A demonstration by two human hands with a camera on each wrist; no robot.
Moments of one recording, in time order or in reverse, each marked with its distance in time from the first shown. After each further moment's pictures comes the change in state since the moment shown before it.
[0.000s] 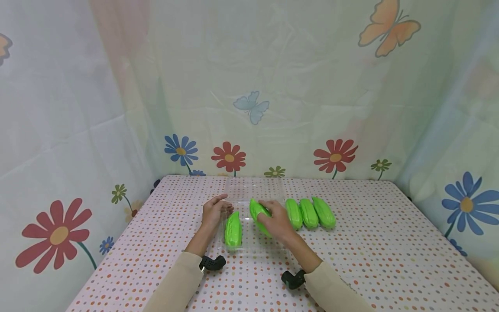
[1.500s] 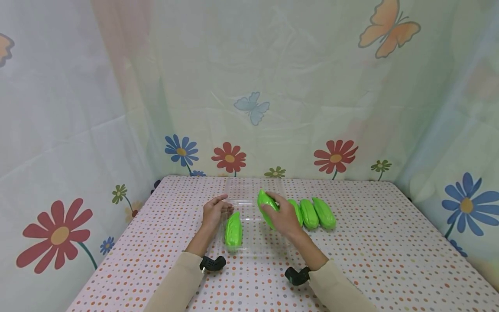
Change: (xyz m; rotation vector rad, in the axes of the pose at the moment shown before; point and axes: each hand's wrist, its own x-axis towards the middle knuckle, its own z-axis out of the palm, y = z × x) left_hand 0.002 -0.001 0.002 -0.033 0.018 -0.013; right_hand 0.003 -0.004 -0.020 0.078 0.042 0.055
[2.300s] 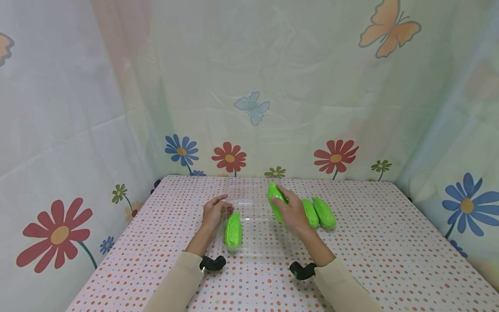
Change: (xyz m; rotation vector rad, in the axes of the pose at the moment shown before) left_hand -0.016 0.020 0.002 0.030 -0.038 -0.012; right_hand 0.010 0.005 -0.024 0.019 0.008 -0.016
